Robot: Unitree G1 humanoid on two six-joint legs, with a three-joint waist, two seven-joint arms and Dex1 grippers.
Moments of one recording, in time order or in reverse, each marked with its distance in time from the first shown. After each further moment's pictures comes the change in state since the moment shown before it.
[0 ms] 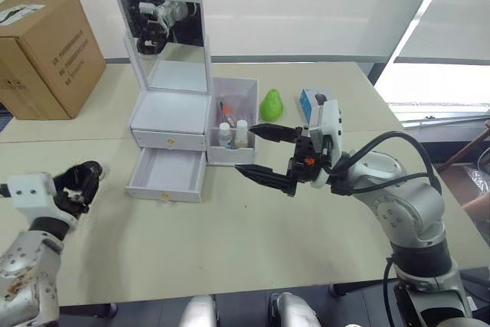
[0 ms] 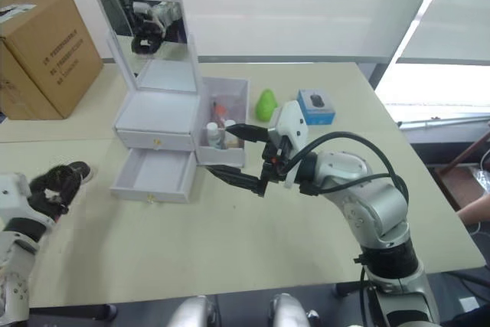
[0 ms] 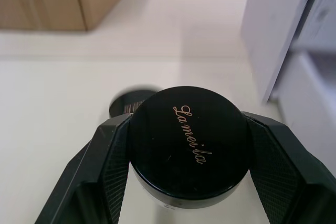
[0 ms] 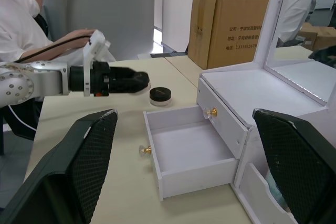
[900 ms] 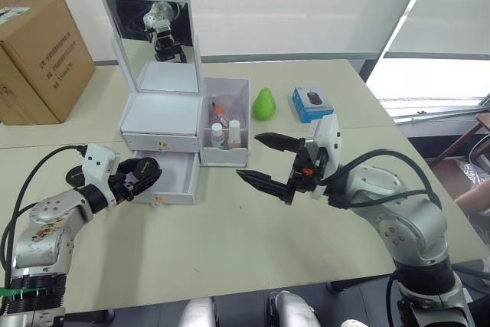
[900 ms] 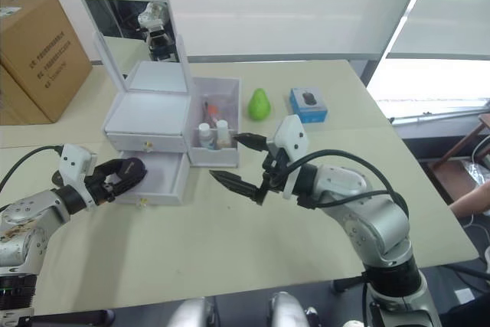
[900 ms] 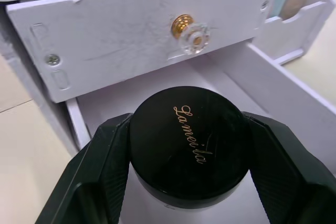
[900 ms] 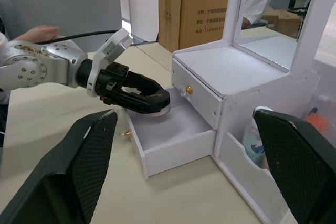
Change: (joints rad) left arm -0.219 0.194 -0.330 0.204 0.054 0.074 -0.347; right arm 0.094 -0.001 0.008 -0.103 -0.012 0.027 -0.138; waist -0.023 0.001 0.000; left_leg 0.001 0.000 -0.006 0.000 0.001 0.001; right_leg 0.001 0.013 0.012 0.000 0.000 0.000
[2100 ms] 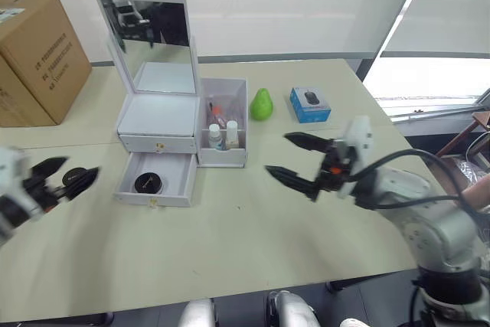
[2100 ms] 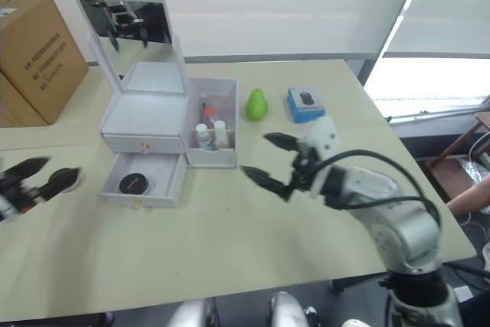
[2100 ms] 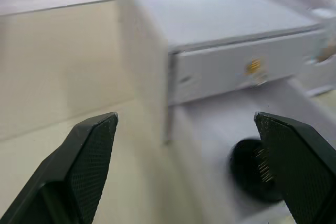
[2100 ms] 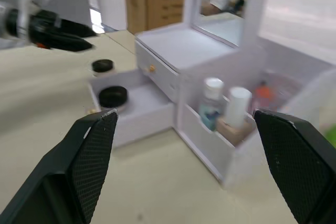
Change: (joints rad) left arm 0.246 0.186 0.423 0.112 -0.110 0.015 -0.110; right arm 0.151 -0.152 -0.193 0.051 0.002 -0.060 0.081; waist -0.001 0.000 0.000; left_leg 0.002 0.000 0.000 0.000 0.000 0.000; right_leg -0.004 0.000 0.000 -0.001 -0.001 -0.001
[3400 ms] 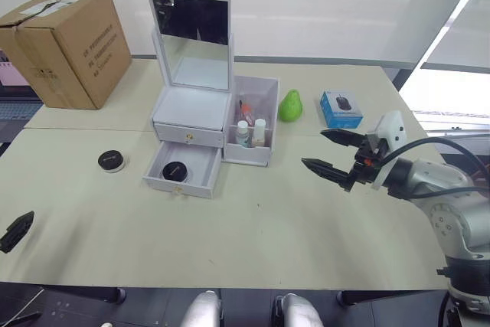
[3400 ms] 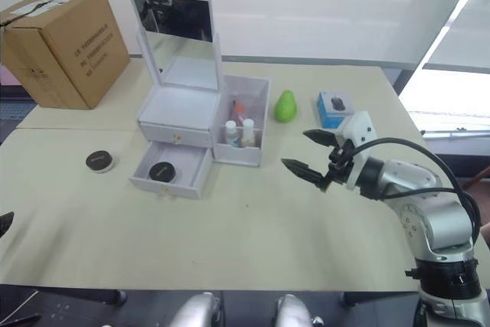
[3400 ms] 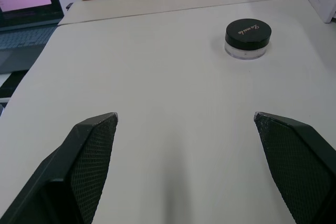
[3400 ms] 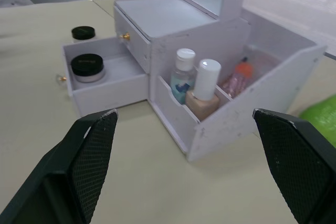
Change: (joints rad) left arm 0.225 -0.130 0.195 0.008 0.061 -0.148 0.035; right arm -0.069 -0.079 -0.024 0.169 -0.068 -0.049 0.125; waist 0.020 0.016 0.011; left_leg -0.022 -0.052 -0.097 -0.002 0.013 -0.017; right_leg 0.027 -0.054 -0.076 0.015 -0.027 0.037
